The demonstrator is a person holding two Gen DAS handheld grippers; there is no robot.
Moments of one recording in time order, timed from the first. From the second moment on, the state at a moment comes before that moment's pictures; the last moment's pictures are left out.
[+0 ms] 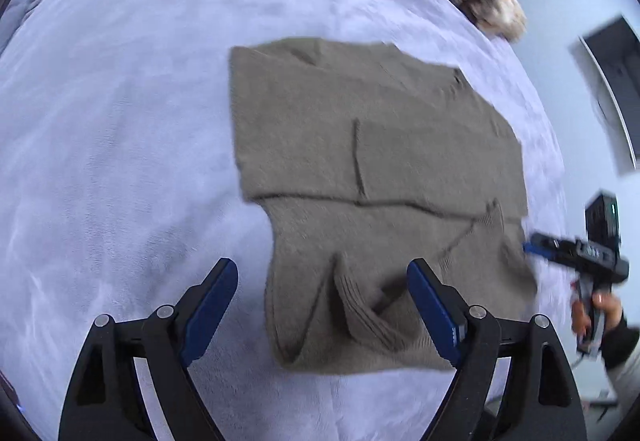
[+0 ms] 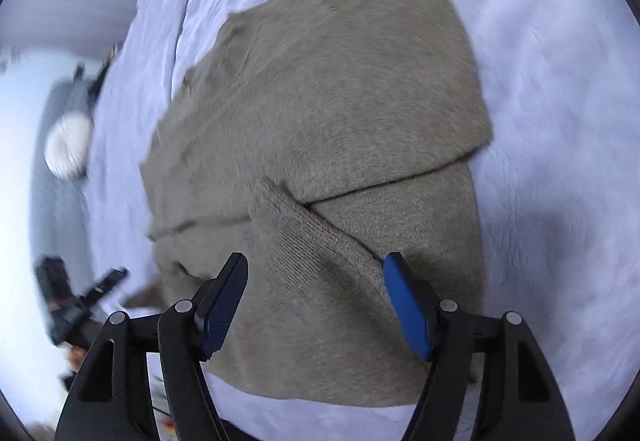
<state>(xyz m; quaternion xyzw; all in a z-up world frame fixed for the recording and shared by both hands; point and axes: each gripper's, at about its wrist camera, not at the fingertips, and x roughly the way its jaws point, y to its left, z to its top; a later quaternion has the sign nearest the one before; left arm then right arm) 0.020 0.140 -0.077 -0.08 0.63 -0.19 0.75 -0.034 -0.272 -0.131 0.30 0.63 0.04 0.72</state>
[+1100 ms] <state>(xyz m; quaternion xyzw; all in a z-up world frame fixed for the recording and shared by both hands) 0.148 0.047 -0.037 -0.12 0.55 -0.22 0.80 0.075 -0.233 -0.042 0.01 0.52 0.02 0.85</state>
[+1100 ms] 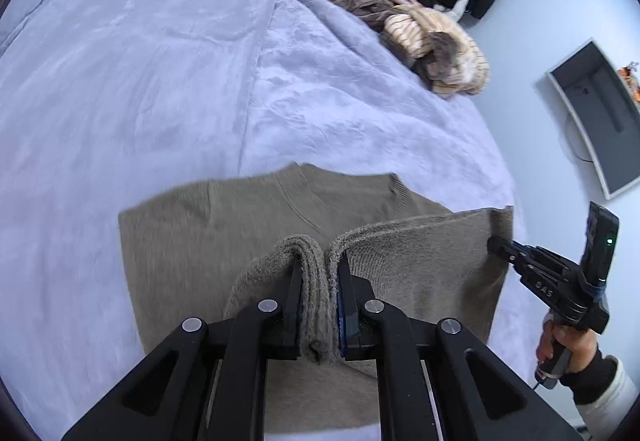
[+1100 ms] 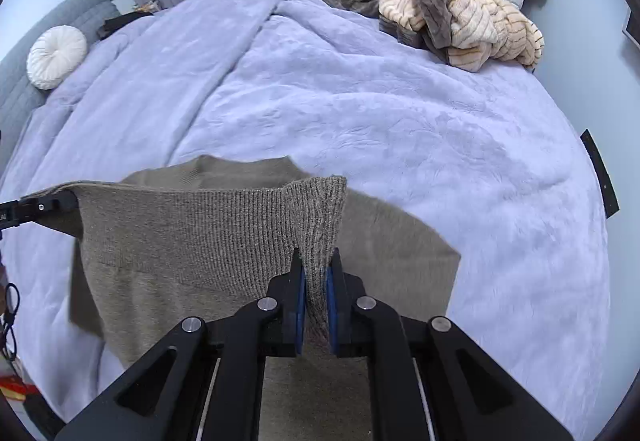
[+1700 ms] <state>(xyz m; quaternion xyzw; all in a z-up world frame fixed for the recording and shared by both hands) 0.102 0.094 -0.126 -0.04 0.63 -0.12 0.76 0.137 -0.277 -0.140 0.09 0.58 -0.04 0.81</state>
